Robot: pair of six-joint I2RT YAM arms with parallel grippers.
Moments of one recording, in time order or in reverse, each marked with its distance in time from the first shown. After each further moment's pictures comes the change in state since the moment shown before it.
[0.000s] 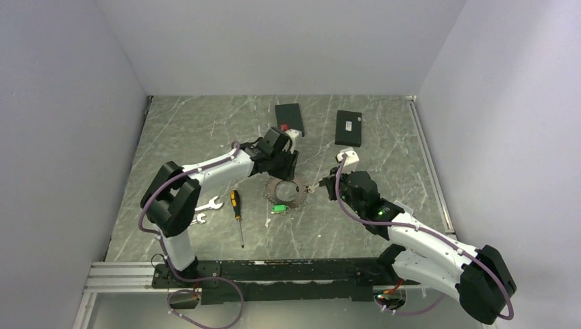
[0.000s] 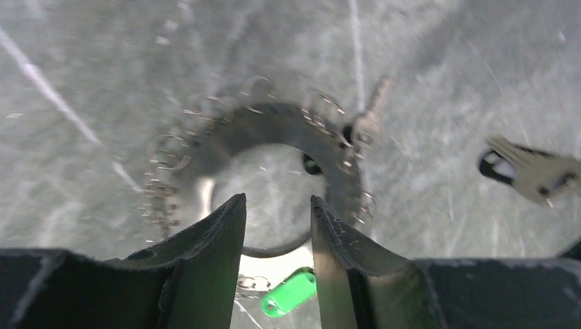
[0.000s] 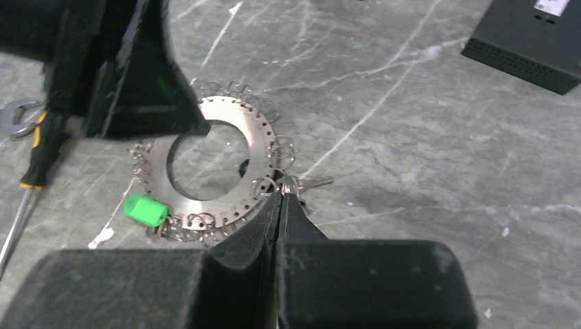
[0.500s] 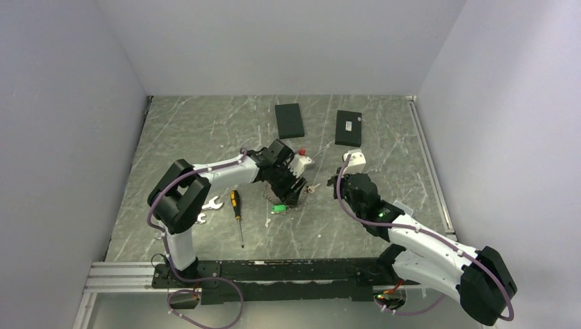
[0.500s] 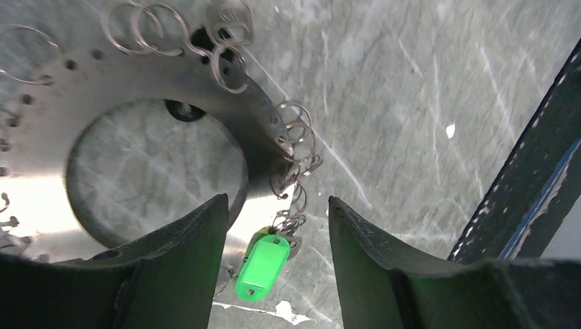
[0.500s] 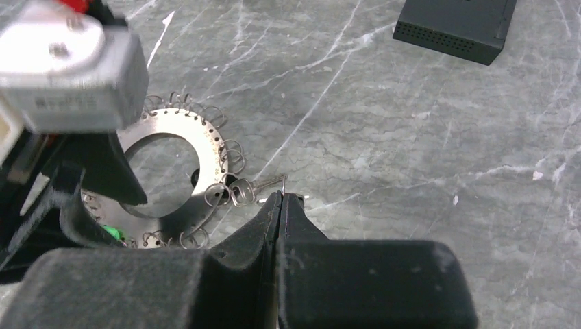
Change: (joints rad) left arm -0.041 0.056 -0.036 -0.085 0.394 0.402; right arm 0.000 -0.012 -0.026 -0.006 0.180 0.033
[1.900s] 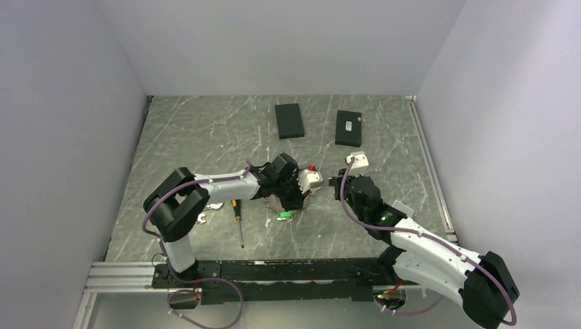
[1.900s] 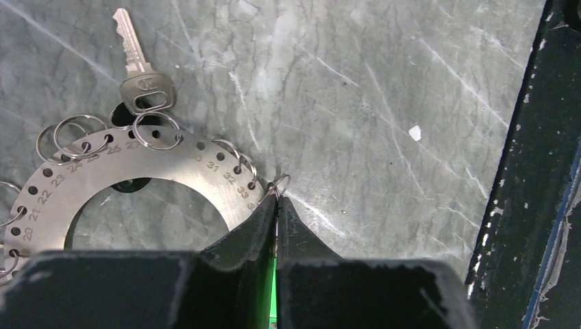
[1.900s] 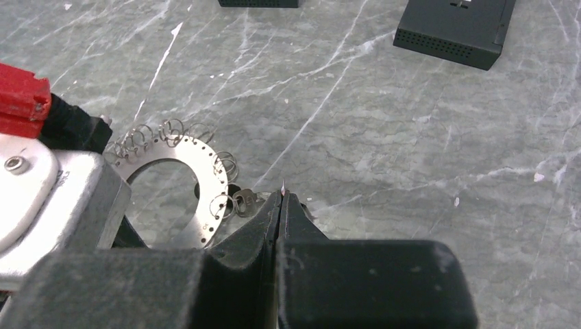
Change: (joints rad) left arm -0.103 -0.064 -0.186 0.279 0.027 0.135; right arm 0.008 -0.048 -0.035 0.022 0.008 0.004
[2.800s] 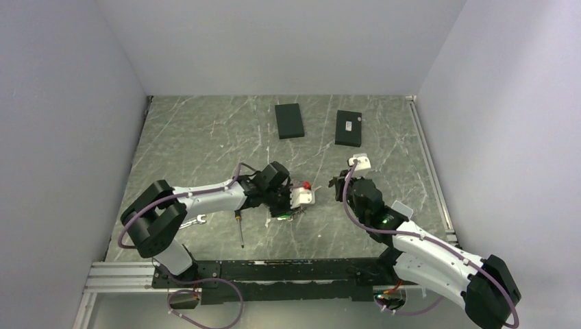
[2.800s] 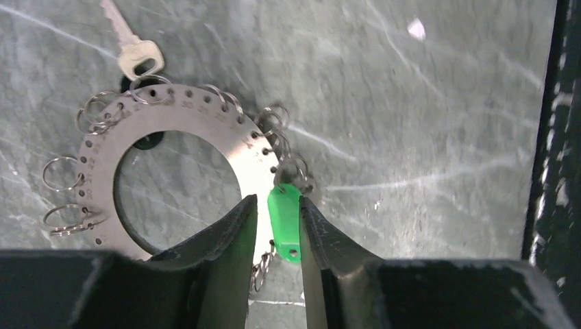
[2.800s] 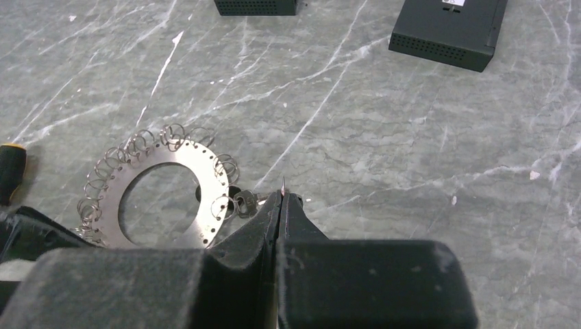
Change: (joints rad) left arm -0.039 -0.169 -0.106 -0.059 -0.103 0.296; right arm 0.014 -0.040 -0.024 0.015 0.026 0.007
